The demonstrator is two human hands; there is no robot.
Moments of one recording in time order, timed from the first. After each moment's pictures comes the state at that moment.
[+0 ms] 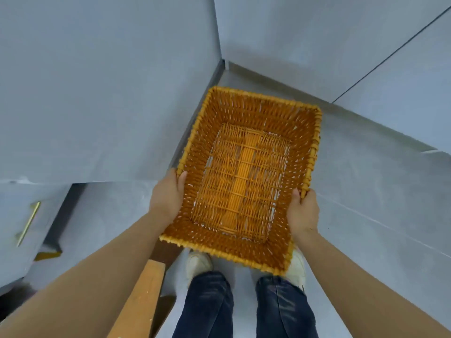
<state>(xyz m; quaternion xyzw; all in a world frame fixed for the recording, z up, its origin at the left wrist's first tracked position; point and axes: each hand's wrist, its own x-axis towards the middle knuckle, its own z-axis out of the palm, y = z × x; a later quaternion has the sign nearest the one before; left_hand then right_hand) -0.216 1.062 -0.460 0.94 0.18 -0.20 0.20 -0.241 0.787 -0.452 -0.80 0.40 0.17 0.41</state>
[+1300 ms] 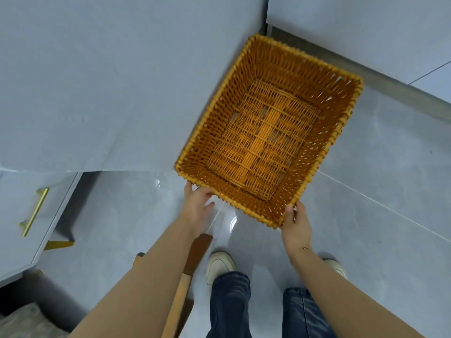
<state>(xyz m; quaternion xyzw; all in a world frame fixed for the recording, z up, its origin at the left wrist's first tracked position) -0.239 1.075 -0.518 0.52 0.52 -0.22 0.64 -0.289 0.875 -0.558 -0.77 0.35 0.25 0.48</state>
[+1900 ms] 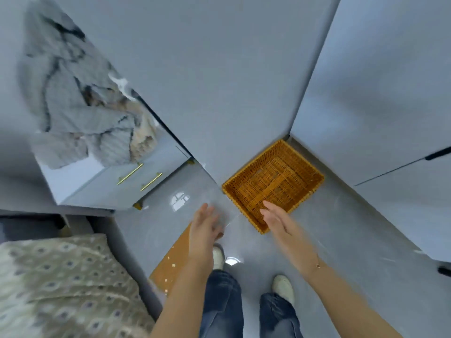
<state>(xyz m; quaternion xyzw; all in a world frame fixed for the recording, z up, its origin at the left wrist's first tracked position) -0.346 1.017 -0.122 0.45 0.54 0.05 0.71 -0.268 0.847 -0.119 -0.71 -0.02 0.42 0.57</state>
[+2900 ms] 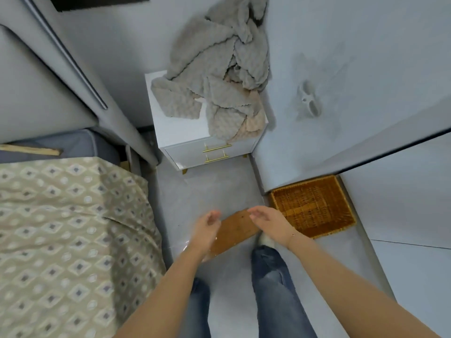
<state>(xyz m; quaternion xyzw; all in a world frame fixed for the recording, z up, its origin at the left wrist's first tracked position) -0.548 1.219 -0.077 0.55 0.55 -0.04 0.63 -0.383 1.110 -0.063 -0.78 -0.23 0.53 0.23</state>
